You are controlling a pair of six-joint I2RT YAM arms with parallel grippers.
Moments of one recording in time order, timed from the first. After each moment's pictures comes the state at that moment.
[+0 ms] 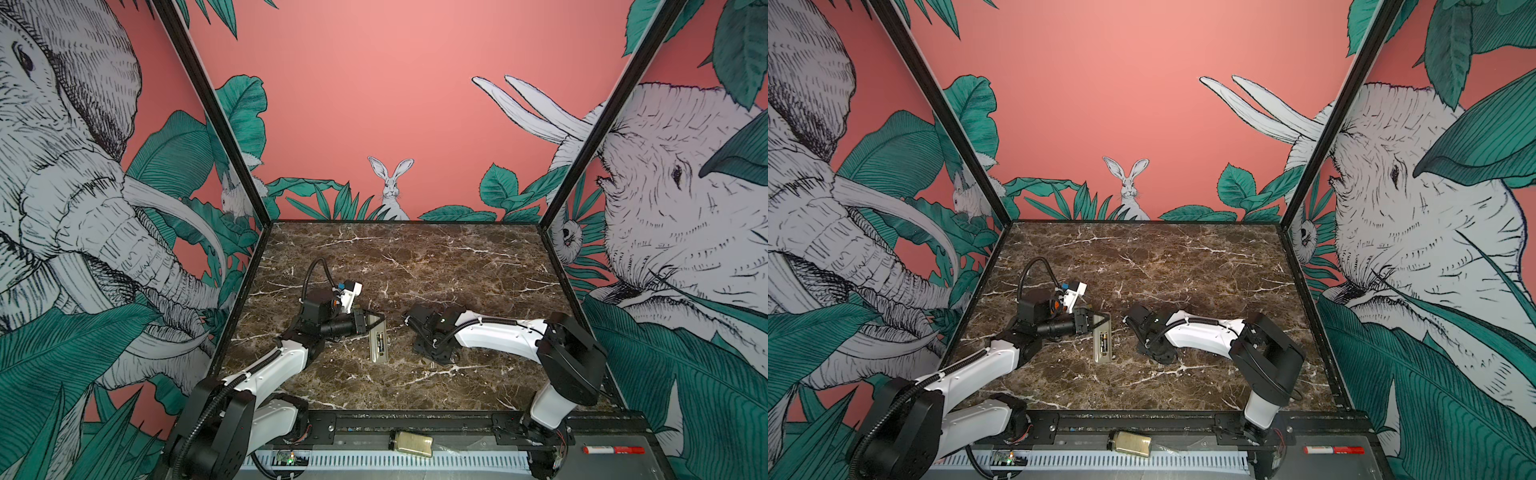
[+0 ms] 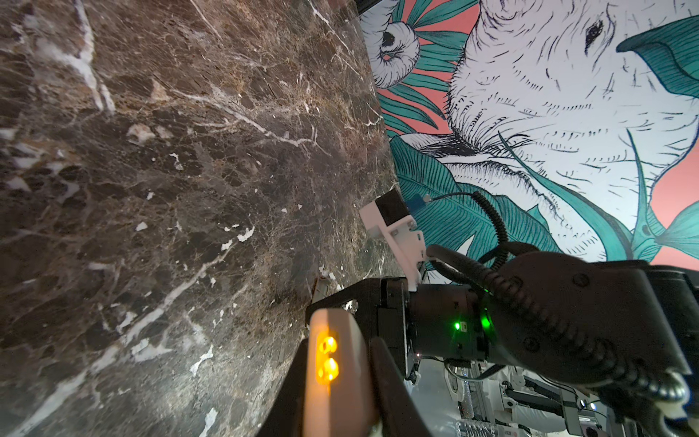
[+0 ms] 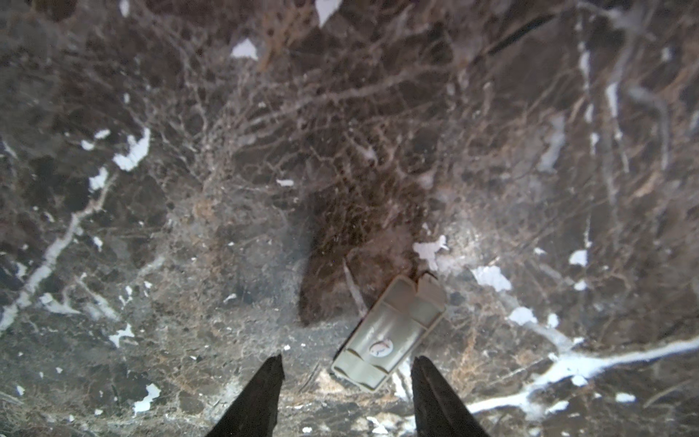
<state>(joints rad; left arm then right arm) -0.36 1.14 0.41 0.24 0.83 -0.74 0.98 1.70 1.03 -0.72 0.06 1.35</state>
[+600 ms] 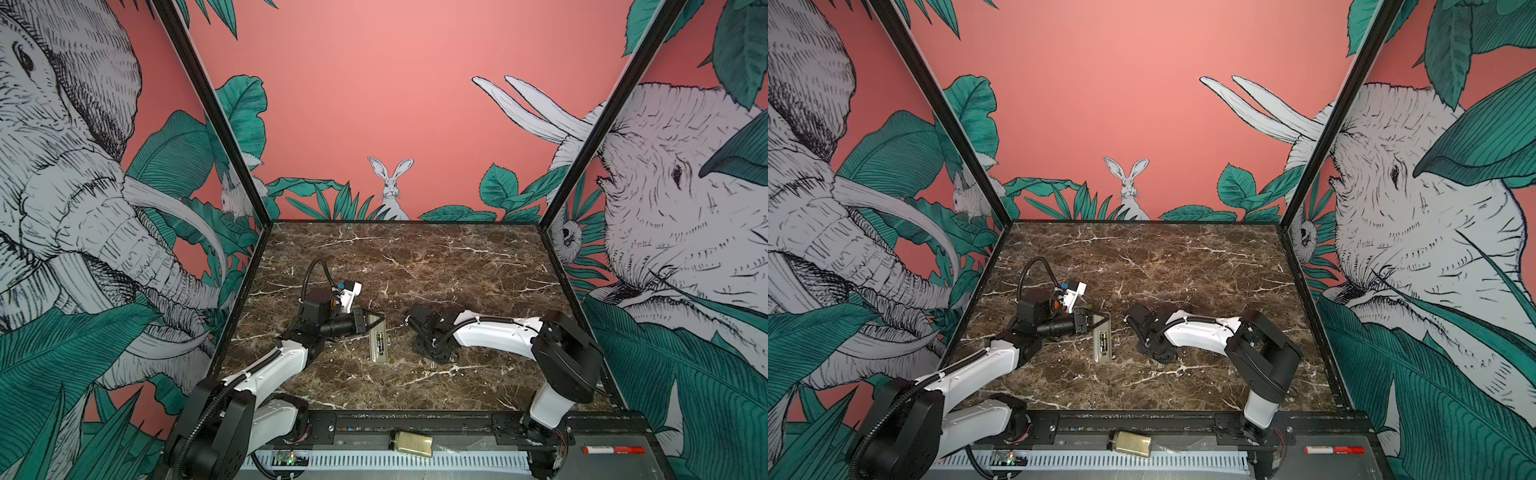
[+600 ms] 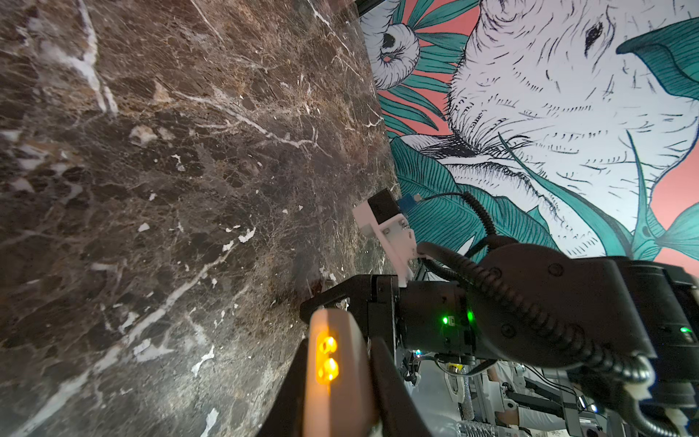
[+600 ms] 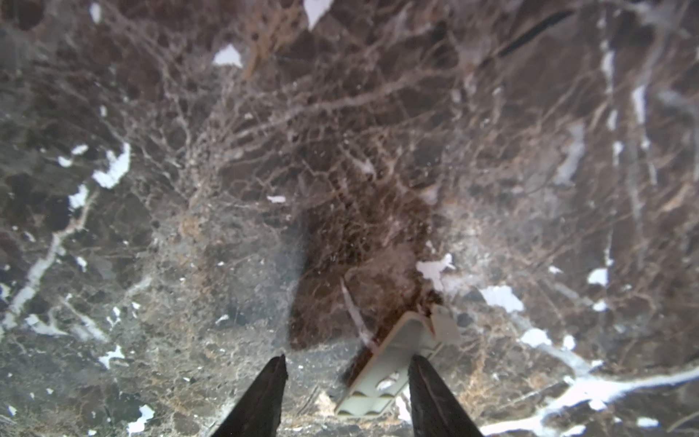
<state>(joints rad) -0.36 1.14 0.41 0.24 0.83 -0.74 0.96 1.71 1.02 -0.69 0.05 1.36</state>
